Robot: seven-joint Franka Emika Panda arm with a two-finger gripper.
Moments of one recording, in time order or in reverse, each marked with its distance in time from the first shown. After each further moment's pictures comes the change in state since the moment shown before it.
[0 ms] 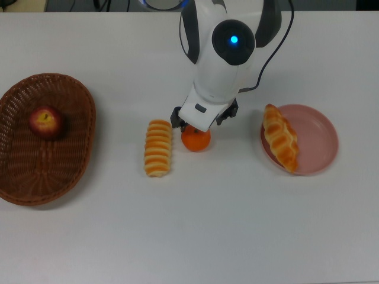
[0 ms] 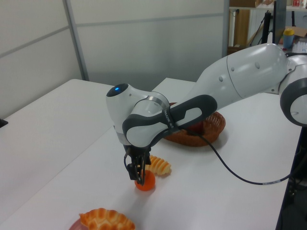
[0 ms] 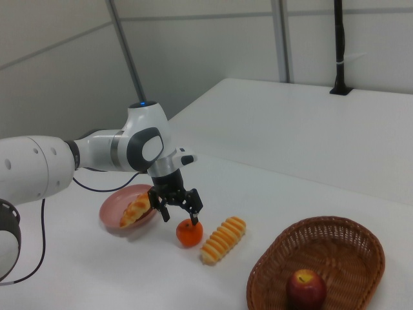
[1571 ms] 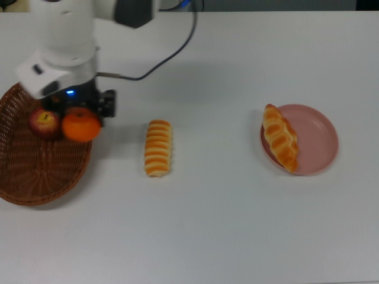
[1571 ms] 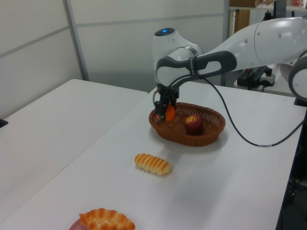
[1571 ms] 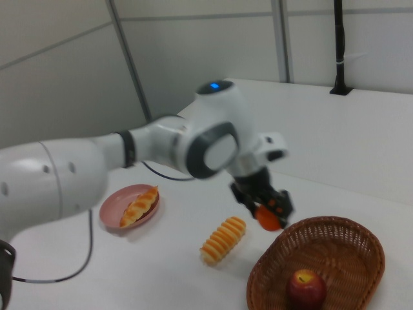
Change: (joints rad) arm -0.395 -0.083 -0.014 0.041 -0.008 0.114 -0.104
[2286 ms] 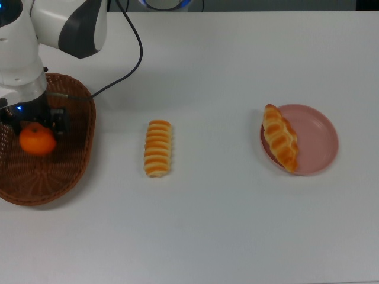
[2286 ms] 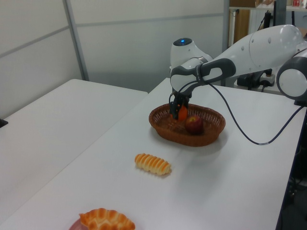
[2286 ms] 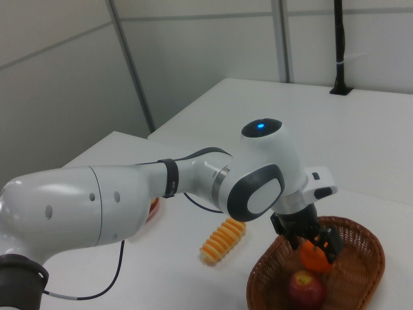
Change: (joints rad) arm -0.126 0.100 0.001 0.001 -0.022 0.141 -0.089
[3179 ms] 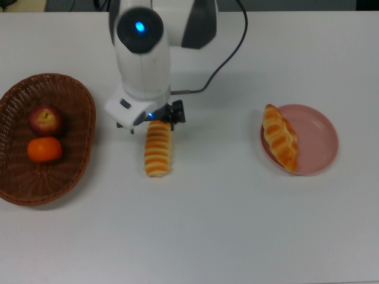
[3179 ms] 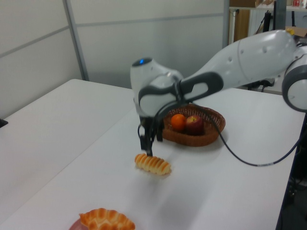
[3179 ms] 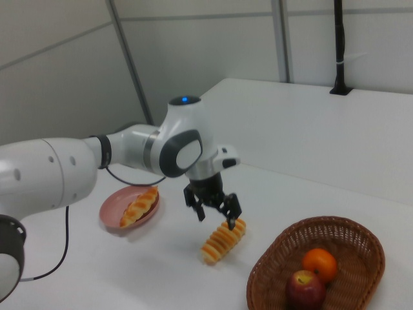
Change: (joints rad) arm 0.306 -0.046 0.041 -0.051 0.076 -0.214 0.127
